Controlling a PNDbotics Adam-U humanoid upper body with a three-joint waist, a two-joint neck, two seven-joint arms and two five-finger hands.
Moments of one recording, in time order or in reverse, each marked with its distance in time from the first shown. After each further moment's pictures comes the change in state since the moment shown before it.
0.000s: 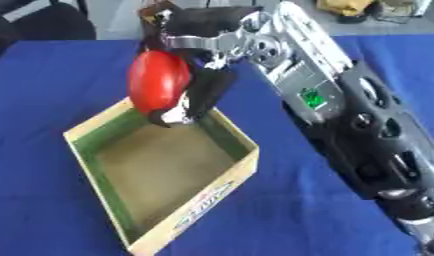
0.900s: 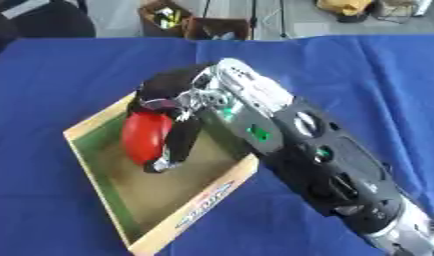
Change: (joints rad) left arm -0.005 0.000 -0.001 0.000 0.004 0.001 -0.005; right arm 0.027 0.112 0.103 0.177 0.155 -0.091 0.031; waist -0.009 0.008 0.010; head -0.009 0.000
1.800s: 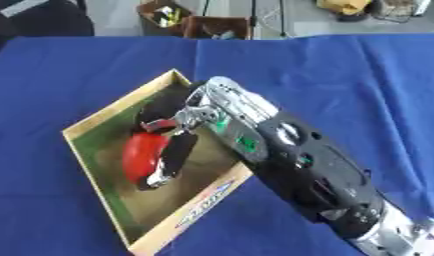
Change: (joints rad) left arm -0.002 0.000 0.000 0.000 0.003 -0.002 -0.002; right arm 0.008 0.018 0.013 0.057 -0.019 -0.085 0.040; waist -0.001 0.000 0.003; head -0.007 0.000
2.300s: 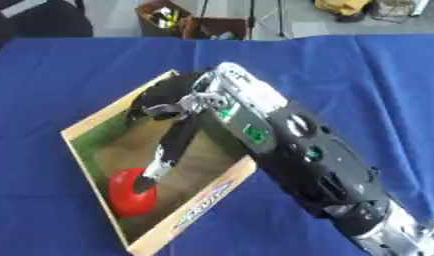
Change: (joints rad) left arm 0.000 0.000 0.000 0.000 0.000 0.000 0.000; right arm -0.001 -0.027 -0.131 -0.123 -0.040 0.041 -0.020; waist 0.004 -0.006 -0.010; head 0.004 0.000
